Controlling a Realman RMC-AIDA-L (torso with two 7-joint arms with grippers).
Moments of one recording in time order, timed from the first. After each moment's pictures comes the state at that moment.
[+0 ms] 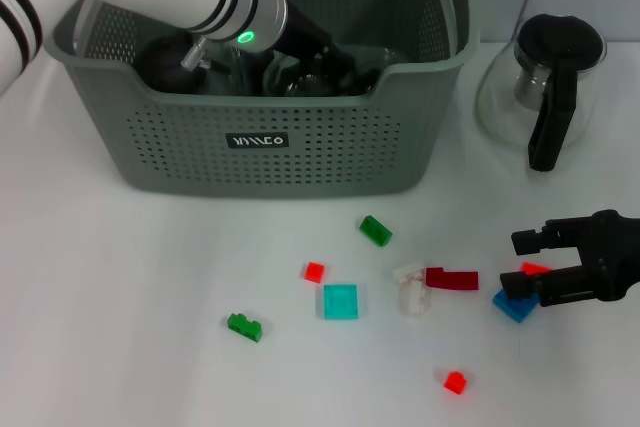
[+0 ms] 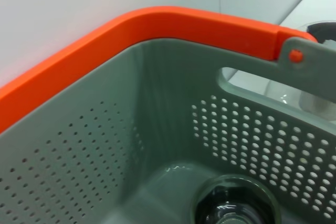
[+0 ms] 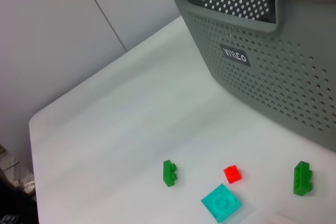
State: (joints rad) left arm -1.02 -2.15 1.11 0.73 2.62 0.86 -2.25; right arm 0.52 1.99 -0.80 -0.82 -2.14 -1.73 1.74
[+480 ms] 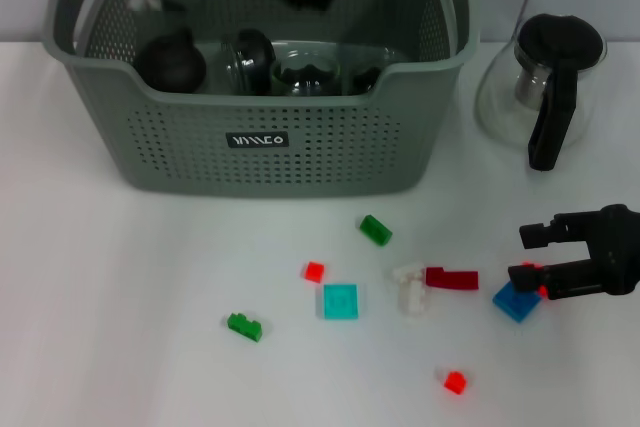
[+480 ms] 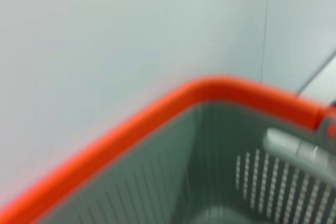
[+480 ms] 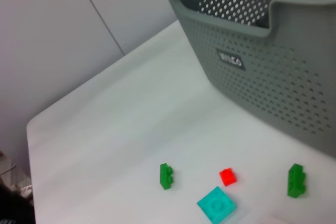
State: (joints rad) left arm -0.92 -2.13 1.07 1.06 2.59 1.04 -2.34; right arm 0.52 1.99 -0.78 -0.82 -2.14 -1.74 1.74
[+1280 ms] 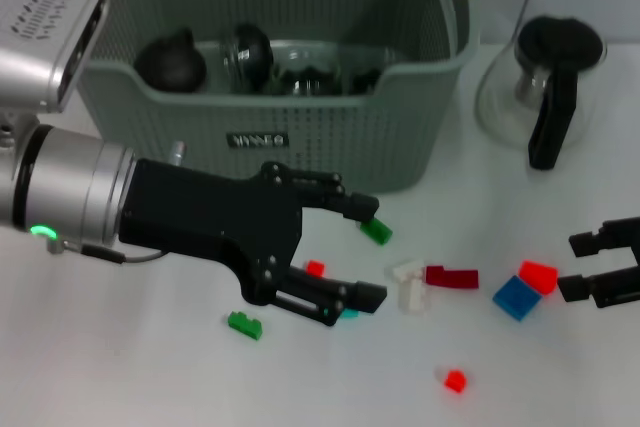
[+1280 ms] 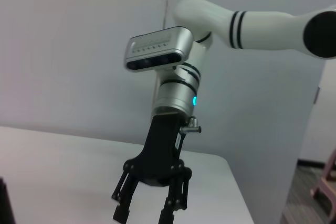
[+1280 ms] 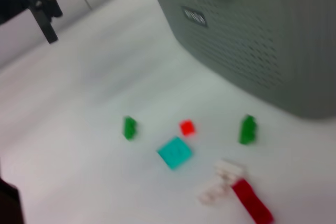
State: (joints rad) left arm -0.49 -2.18 0.95 1.17 1.92 1.88 -1.62; right arm 0.52 1.94 -0.76 -0.85 -2.26 -1.75 1.74
